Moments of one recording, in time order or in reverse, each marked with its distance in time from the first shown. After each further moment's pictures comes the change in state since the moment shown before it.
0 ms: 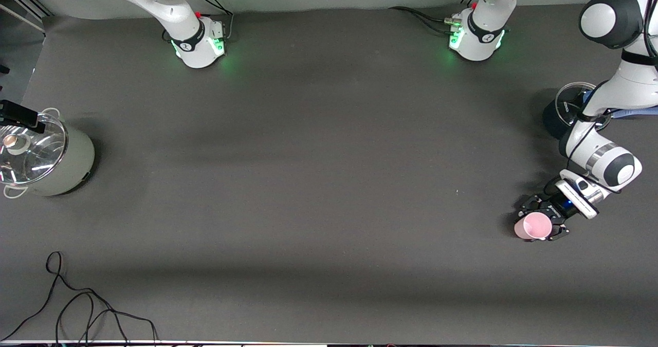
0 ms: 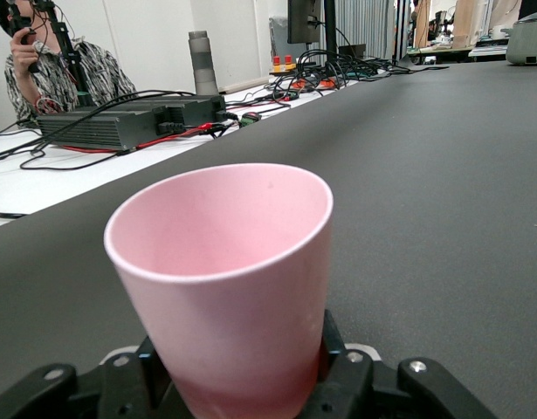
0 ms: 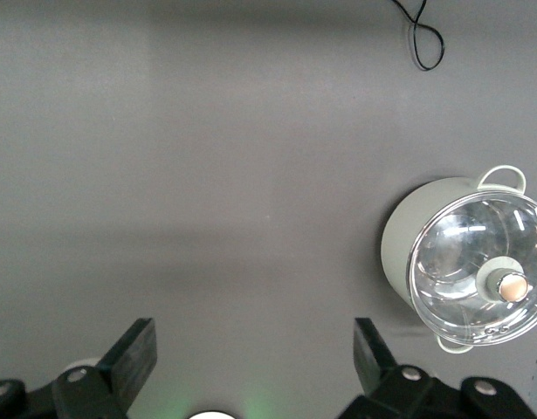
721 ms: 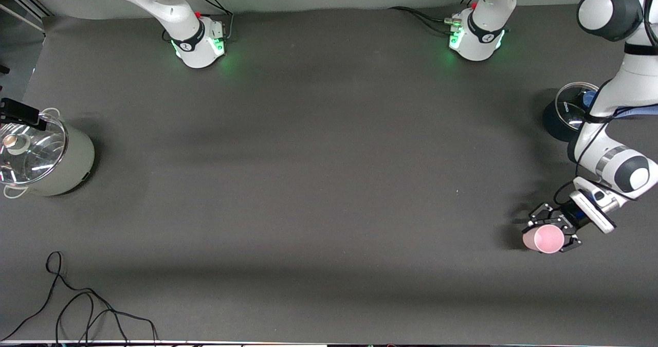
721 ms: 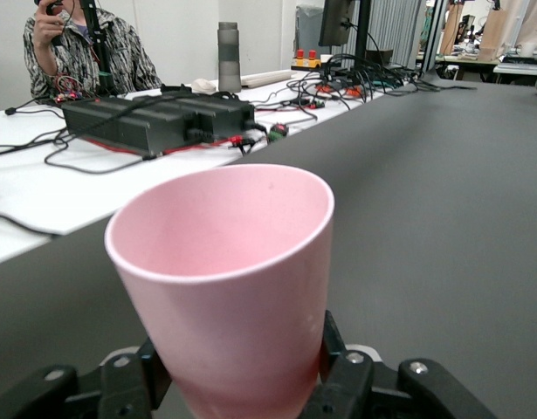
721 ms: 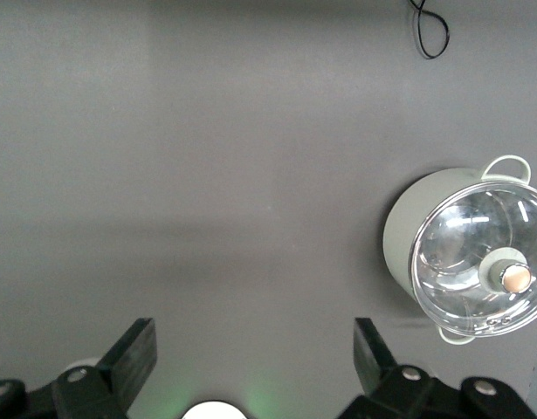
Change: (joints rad) left arm -0.060 -0.097 -0.007 0.046 0.032 0.074 -0.295; right arm 0.000 0.000 -0.002 0.000 0.001 -0.025 -0.001
